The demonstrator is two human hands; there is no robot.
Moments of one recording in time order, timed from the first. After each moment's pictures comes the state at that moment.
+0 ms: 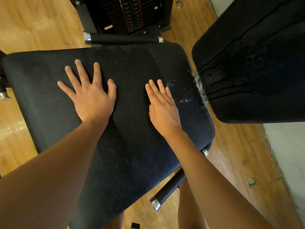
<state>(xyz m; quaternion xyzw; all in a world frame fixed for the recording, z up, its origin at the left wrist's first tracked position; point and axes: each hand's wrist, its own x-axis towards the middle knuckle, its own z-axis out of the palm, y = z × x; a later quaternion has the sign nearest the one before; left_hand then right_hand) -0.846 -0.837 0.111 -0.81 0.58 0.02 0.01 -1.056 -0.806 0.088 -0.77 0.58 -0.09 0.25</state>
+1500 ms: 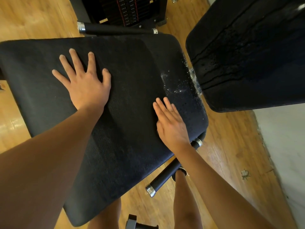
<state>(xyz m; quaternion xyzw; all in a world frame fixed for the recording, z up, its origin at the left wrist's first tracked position) -0.847 -0.838 0.114 -0.81 0.58 0.02 0.01 -1.103 -0.726 0.088 -0.78 0.56 -0.12 0.23</state>
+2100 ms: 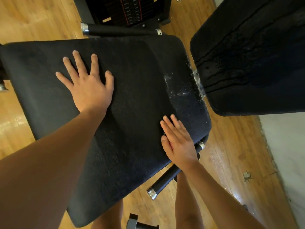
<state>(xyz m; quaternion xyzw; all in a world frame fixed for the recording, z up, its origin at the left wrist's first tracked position) -0.846 -0.836 0.112 -0.81 0.58 0.02 0.01 -1.122 -0.681 0.077 -0.78 0.55 -0.18 0.23</state>
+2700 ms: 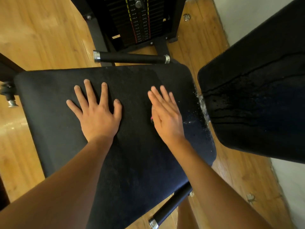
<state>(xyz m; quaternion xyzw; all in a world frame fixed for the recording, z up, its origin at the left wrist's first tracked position) -0.847 -0.833 0.113 -0.82 0.58 0.04 0.01 -1.057 -0.844 0.087 -0.77 0.52 -0.31 0.22</state>
